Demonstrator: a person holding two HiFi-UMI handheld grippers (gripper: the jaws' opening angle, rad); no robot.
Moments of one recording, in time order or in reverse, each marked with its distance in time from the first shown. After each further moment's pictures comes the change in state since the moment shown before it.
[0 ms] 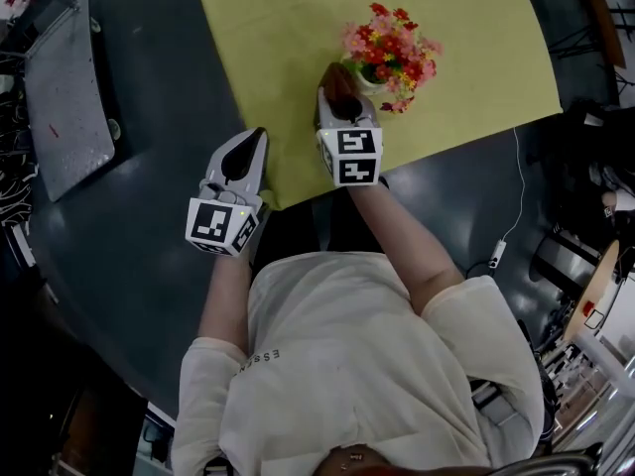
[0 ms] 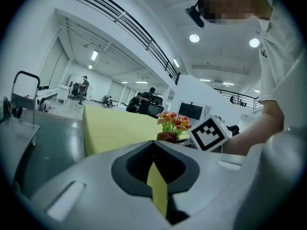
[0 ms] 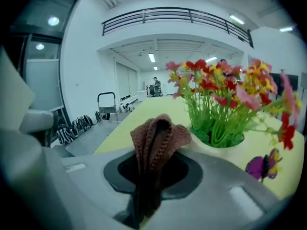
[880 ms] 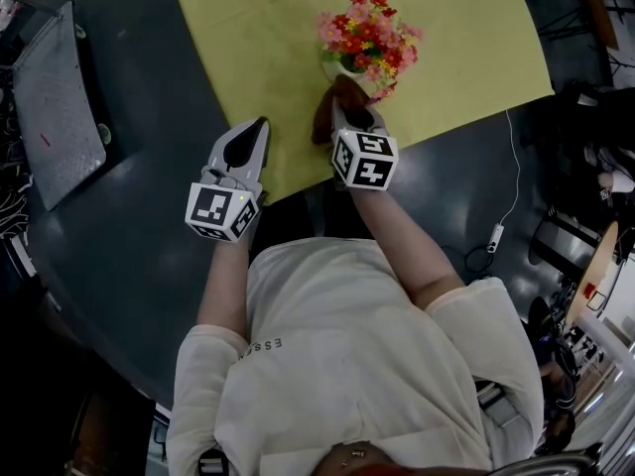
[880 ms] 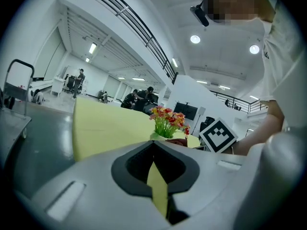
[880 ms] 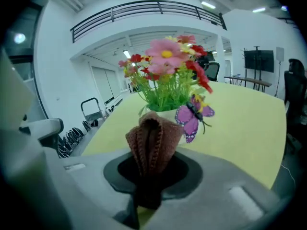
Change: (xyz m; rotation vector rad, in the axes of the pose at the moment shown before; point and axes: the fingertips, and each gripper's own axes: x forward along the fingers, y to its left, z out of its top) left arm 0.028 -0.019 -0.016 -0.042 0.030 -0.072; right arm -0.037 -0.052 -0.052 0.271 0.083 -0.108
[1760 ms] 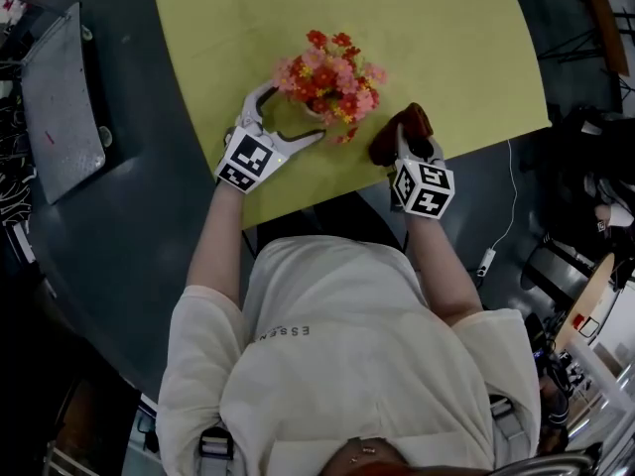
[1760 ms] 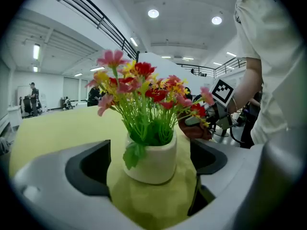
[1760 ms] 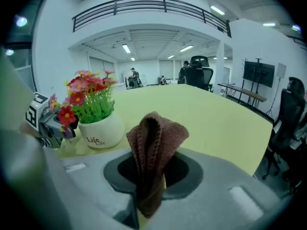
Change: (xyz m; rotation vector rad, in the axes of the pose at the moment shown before) left arm 0.175 -0.042 -0.034 0.424 0.229 -0.279; right arm -0.034 -0.192 0.043 -0.103 0.036 -0.092
